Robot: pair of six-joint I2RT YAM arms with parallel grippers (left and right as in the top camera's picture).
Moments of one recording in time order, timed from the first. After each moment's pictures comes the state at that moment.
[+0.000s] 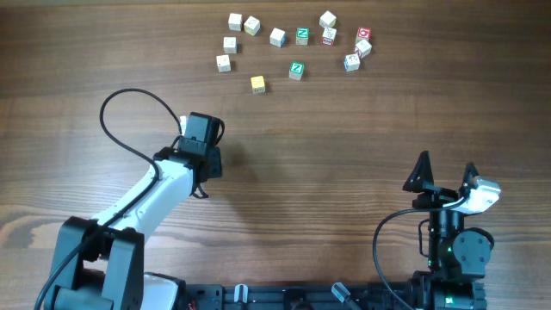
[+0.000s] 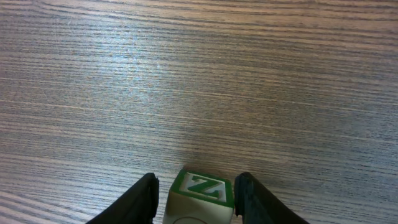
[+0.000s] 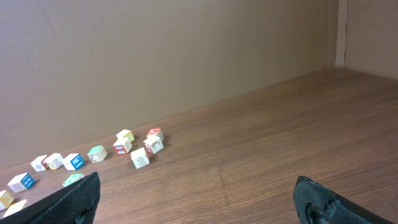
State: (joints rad) left arm -0.27 1.54 0.75 -0.44 -0.26 -0.34; right arm -0.08 0.02 0.01 0.01 0.08 0.26
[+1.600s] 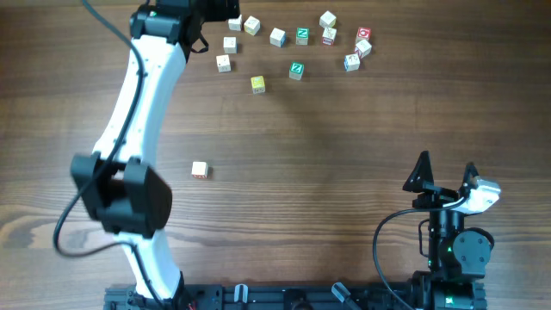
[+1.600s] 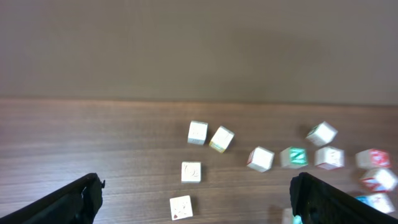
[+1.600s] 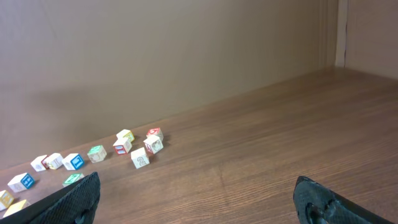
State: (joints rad) left arm -0.18 2.04 1.99 -0.60 -0.05 -0.17; right arm -0.08 0.02 0.01 0.01 0.08 0.26
